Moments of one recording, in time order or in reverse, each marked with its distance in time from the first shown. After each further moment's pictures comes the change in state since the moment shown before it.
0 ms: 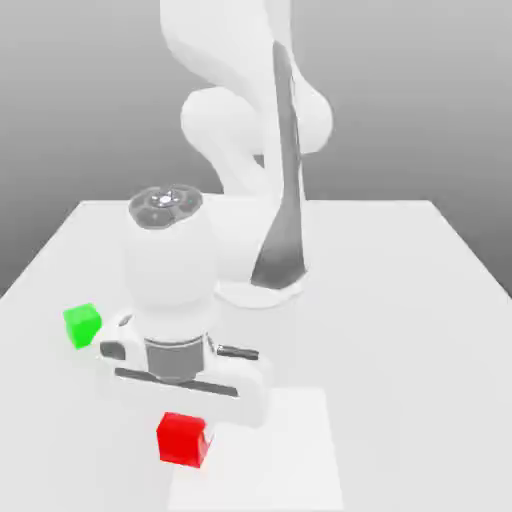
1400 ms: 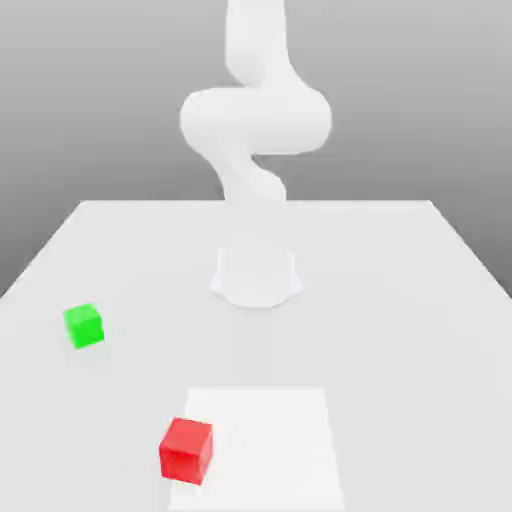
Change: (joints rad) arm 0.111 -0.855 0.079 0.258 -0.010 -0.392 -0.004
